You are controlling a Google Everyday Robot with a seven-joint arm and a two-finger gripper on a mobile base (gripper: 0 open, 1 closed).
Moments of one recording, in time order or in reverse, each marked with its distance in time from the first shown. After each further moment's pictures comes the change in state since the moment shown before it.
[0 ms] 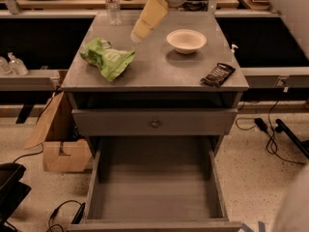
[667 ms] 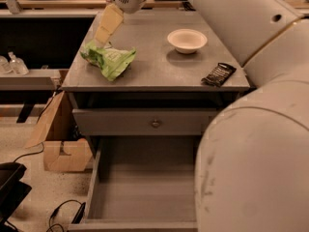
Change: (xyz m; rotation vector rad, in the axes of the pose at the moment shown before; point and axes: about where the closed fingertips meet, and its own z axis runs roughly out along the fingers) arm -0.066 0.023 0.083 -0.050 0.045 0.006
